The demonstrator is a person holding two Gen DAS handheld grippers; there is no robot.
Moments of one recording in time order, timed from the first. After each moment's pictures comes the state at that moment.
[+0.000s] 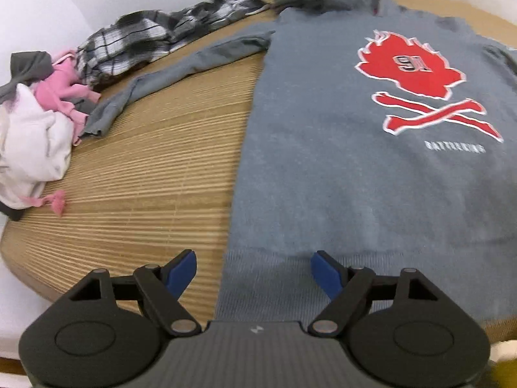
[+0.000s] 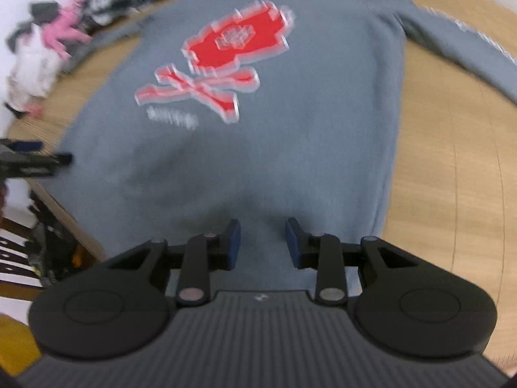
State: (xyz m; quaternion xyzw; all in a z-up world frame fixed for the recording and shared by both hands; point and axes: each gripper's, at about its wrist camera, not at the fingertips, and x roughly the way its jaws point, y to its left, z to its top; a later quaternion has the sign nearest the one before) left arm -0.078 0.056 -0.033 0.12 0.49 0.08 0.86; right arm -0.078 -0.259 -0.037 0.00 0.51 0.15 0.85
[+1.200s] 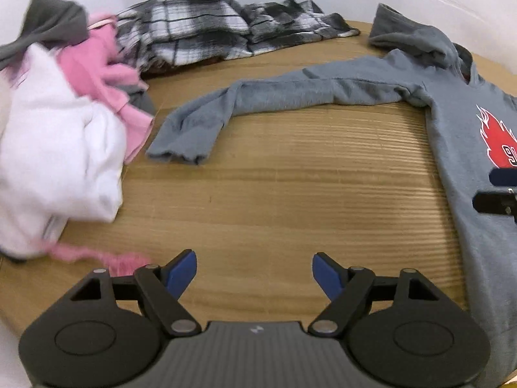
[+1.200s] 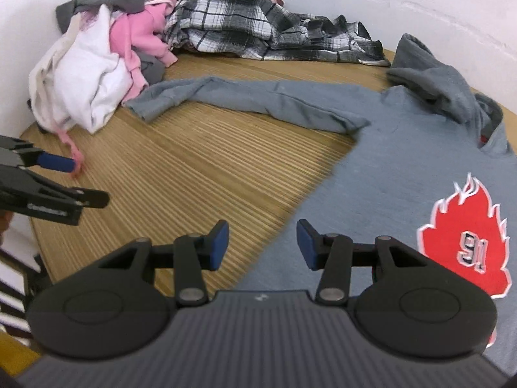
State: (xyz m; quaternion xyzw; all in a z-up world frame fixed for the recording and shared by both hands) left arm 0.034 0.313 0.000 0.05 0.49 0.03 0.87; right arm 0.041 0.094 -0.008 -0.08 0.42 0.25 0.87
